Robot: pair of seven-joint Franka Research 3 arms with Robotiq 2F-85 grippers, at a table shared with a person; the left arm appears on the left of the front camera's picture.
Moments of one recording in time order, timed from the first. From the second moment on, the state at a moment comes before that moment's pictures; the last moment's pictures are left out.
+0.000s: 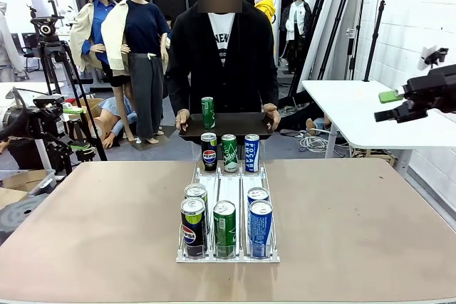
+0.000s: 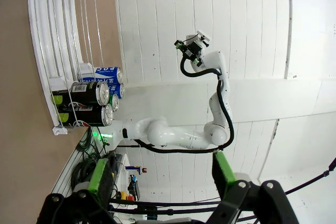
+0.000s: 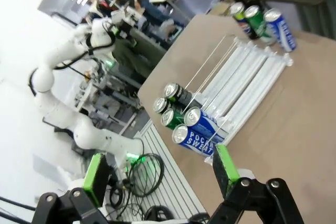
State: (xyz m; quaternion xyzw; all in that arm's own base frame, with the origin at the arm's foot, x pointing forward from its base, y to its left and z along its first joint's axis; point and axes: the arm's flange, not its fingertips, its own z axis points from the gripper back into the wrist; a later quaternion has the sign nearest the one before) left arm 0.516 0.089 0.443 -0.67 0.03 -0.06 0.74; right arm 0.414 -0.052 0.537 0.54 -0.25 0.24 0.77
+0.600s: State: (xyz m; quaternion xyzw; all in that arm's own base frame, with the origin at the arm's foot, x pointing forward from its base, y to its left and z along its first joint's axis) left arm 0.516 0.089 0.443 -0.67 0.03 -0.06 0.74; right arm 0.412 0.034 0.586 0.46 -0.19 0.31 0.81
